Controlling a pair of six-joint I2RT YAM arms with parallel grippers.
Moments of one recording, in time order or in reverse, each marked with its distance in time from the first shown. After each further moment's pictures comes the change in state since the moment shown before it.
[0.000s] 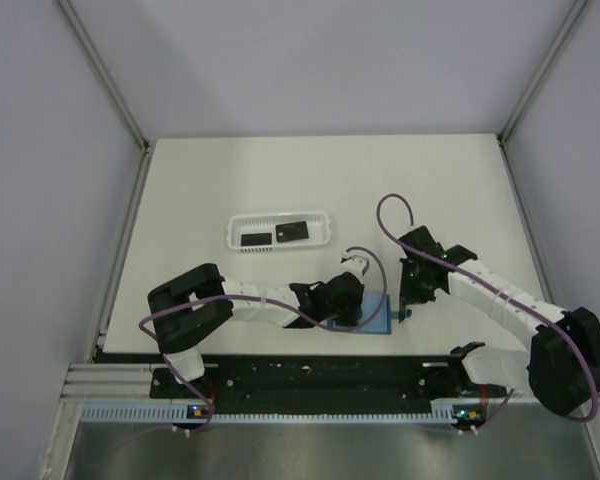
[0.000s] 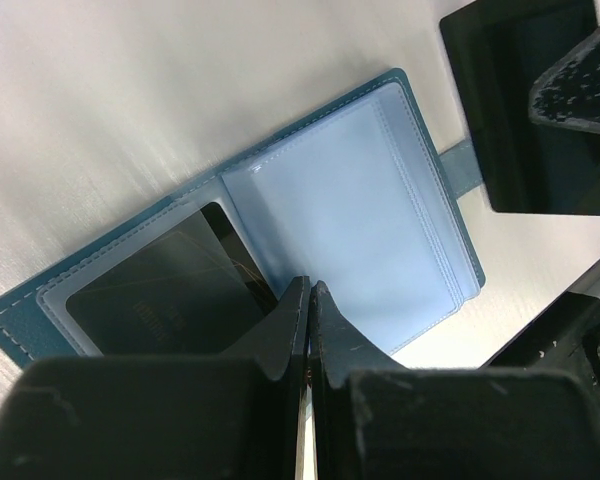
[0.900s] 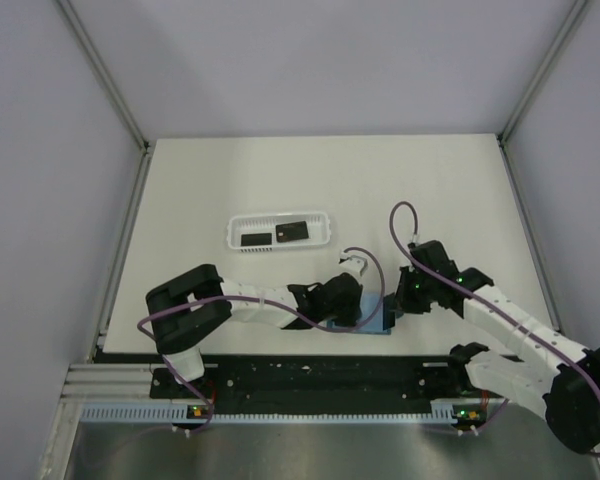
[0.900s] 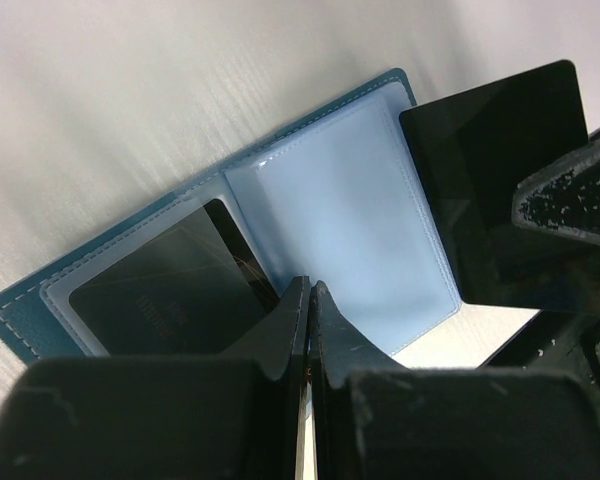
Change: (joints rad) left arm 0.000 -0.009 -0.023 0.034 0.000 -0.008; right arm 0.000 -0.241 -0.152 0.124 -0.224 0.035
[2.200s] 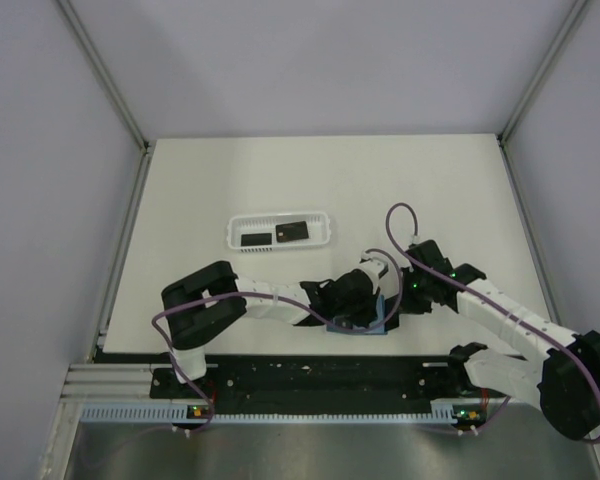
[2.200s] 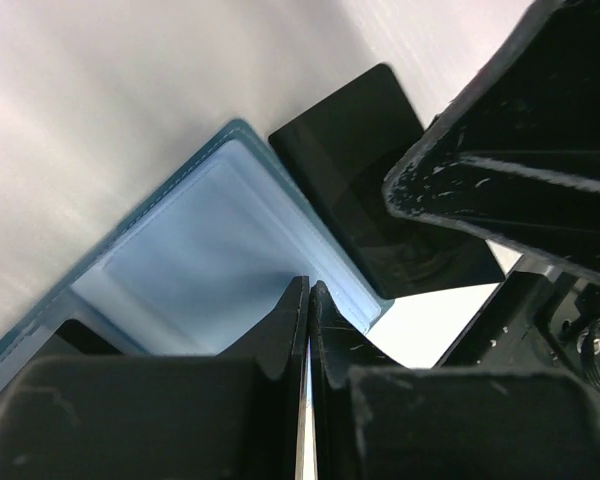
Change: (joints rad) left arm -0.010 0.072 0.103 0.026 0.126 0.114; right arm 0.000 0.090 0.005 -0.008 0.088 0.026
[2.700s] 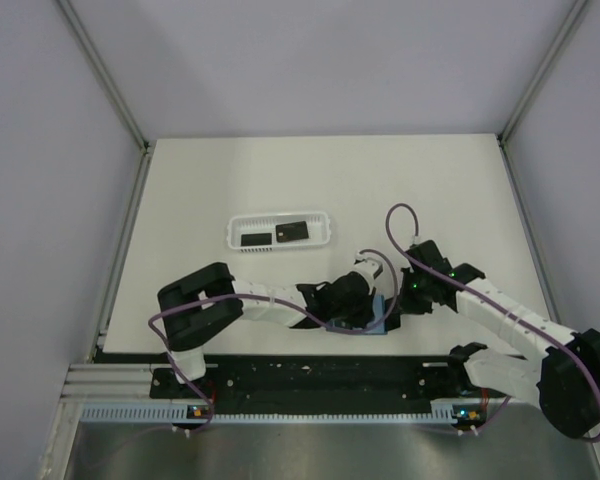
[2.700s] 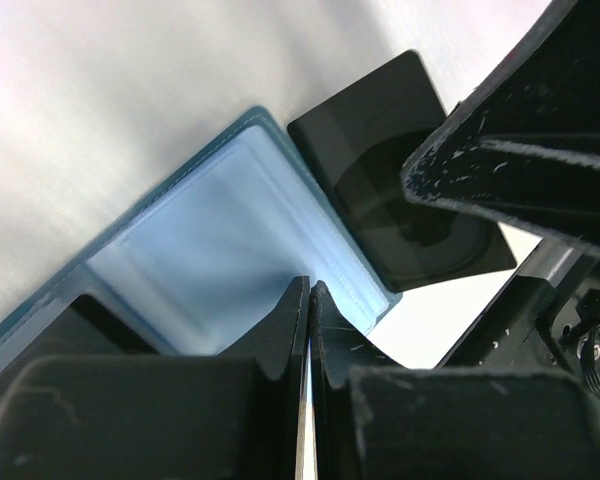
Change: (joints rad) left arm -0.001 0.003 -0.026 0.034 -0.017 -0.035; right arm 0.000 0.010 0.000 -0.008 0.026 0.006
